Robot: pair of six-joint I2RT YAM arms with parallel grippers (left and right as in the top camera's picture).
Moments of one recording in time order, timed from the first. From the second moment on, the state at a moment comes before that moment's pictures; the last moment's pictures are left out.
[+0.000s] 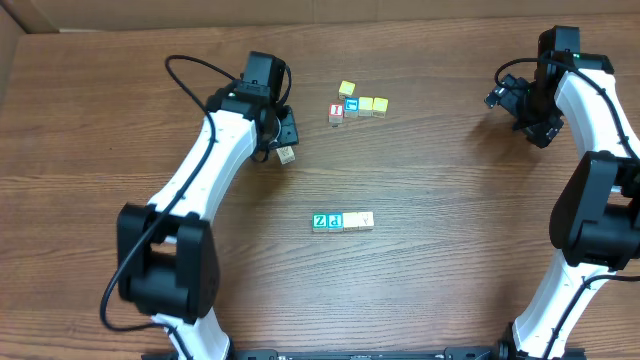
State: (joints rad) left arm -0.25 1.91 1.49 -0.80 -0.05 -0.46; right arm -0.15 2.15 1.77 -0.98 -0.07 0.58
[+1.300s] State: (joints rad) left arm -0.28 2.09 1.51 -0.77 -0.04 -0.44; right arm -0.15 2.15 1.77 -0.97 -0.07 0.58
